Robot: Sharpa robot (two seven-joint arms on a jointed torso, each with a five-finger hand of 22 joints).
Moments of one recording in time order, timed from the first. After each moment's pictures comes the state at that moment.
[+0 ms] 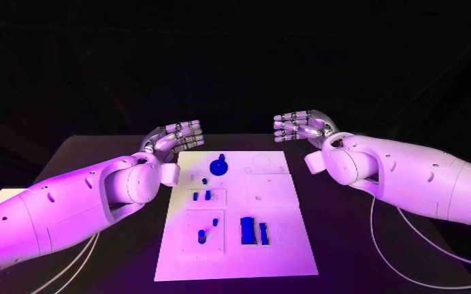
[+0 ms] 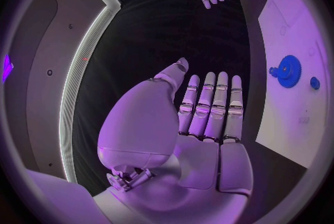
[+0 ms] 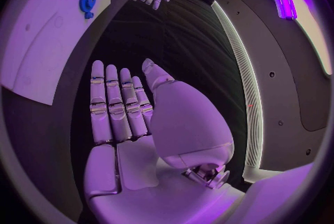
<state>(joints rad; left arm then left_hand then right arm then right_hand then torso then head) 1.16 -0.73 -0.05 1.35 0.16 -0.33 0.38 1.37 -0.07 0.26 0.02 0.11 0.94 0.13 0.07 0.07 0.98 0.19 0.11 0.06 0.88 0.16 0.19 0.12 0.17 0.71 0.29 0.06 0.44 1.19 -0.77 -0.05 1.29 -0.18 -0.34 0.29 1.40 -0.01 0.16 0.00 0.16 0.95 0.18 0.06 0.15 1.08 0.14 0.06 0.13 1.08 0.12 0.08 0.18 0.18 1.02 0.22 0.16 0.14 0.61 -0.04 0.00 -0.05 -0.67</state>
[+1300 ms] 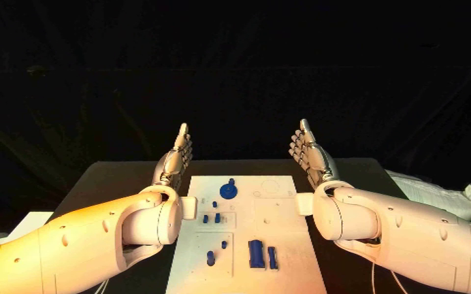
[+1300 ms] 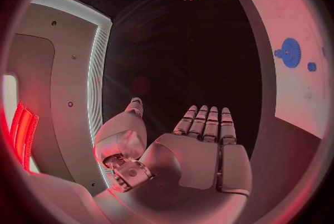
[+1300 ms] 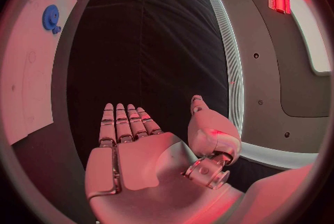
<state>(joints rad) 1.05 -0.78 0.00 1.57 0.02 -0.75 0.49 0.29 0.00 0.02 0.00 0.01 0.20 0.00 0.01 0.00 0.20 0.00 0.01 0.00 0.19 0.00 0.01 0.00 0.01 0.15 0.01 0.00 0.08 1.05 -0.78 0.00 1.57 -0.01 -0.75 0.49 0.29 0.00 0.01 0.00 0.01 0.20 0.00 0.00 0.00 0.23 0.00 0.01 0.00 0.23 0.00 0.00 0.00 0.02 0.22 0.01 0.01 0.00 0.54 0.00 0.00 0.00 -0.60</state>
